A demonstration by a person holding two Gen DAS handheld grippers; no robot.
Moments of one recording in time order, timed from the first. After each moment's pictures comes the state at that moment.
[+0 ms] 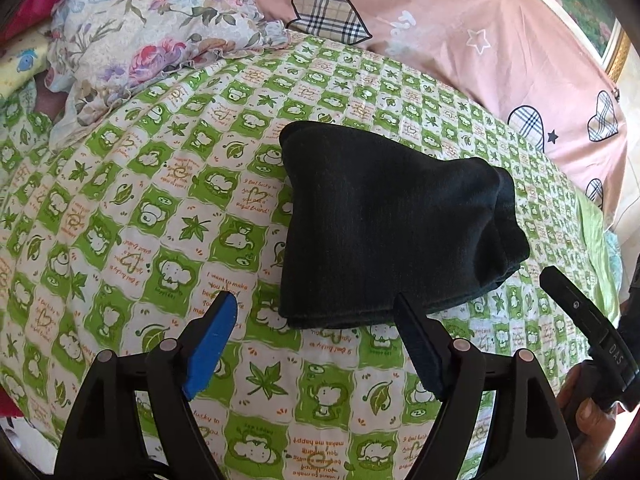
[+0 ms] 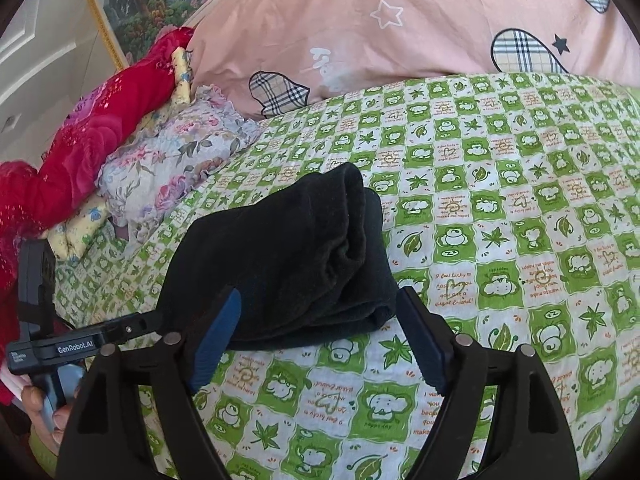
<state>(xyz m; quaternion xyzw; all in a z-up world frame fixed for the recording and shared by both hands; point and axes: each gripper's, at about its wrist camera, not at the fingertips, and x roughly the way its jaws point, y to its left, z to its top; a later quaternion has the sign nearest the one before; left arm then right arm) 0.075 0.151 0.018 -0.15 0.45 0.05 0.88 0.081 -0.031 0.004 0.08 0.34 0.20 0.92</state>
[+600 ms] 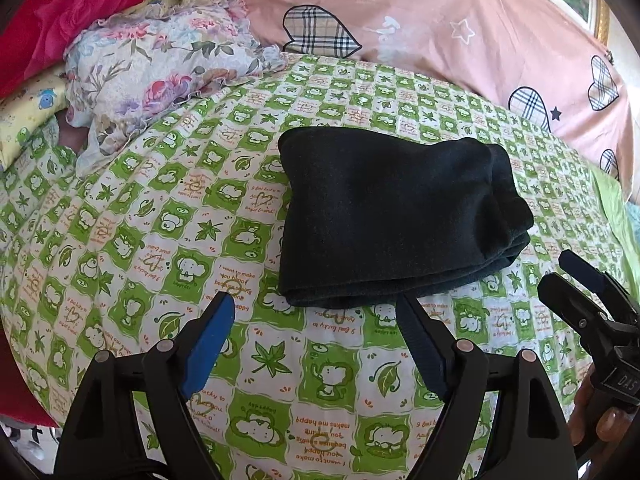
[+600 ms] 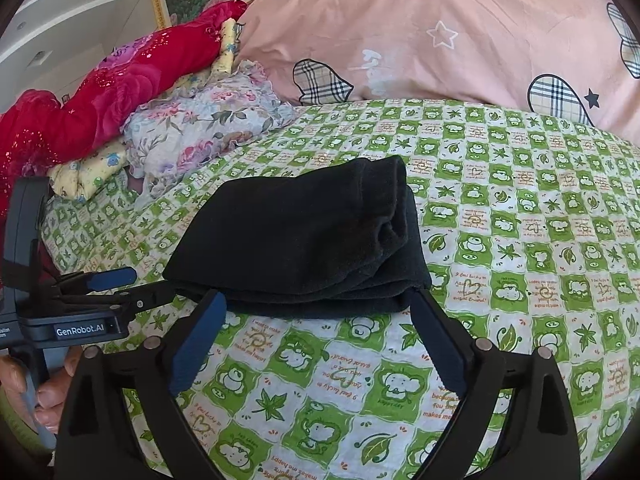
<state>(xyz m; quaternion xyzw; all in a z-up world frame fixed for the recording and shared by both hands) 0.054 0.125 0.019 -0.08 0.42 0.08 0.90 0.053 -0.010 0.000 0.00 0.32 0.22 0.92</state>
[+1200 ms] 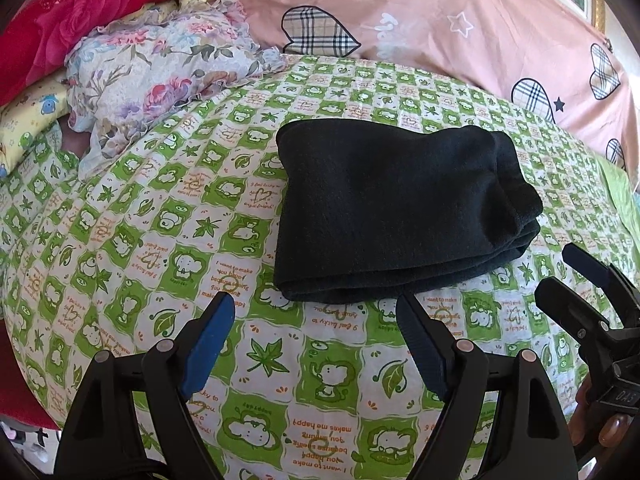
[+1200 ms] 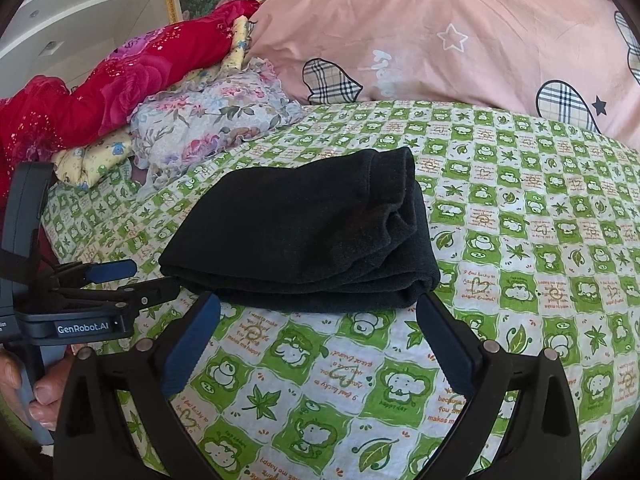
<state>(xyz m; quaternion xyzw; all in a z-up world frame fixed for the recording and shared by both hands) 0.054 0.118 0.008 -0.06 0.41 0.09 0.91 0.050 -0.006 -0.014 -0.02 0.30 0.24 0.92</state>
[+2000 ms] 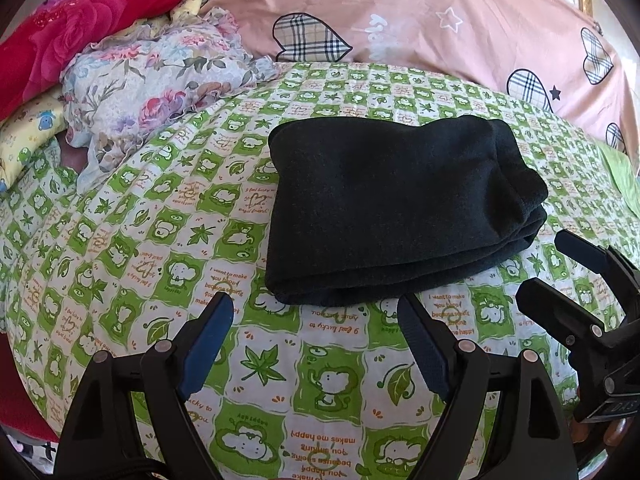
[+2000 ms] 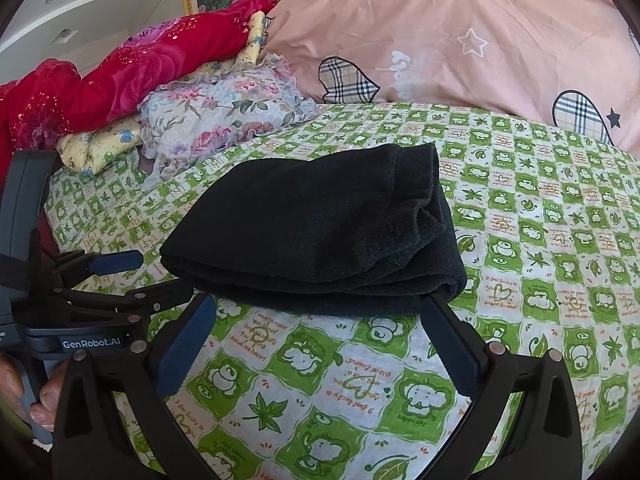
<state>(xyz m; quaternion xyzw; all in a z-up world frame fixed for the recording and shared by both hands) 0.056 0.110 -0.003 -0.02 0.39 0.09 0.91 0.053 0.011 -0.027 -0.04 0.29 0.25 0.92</state>
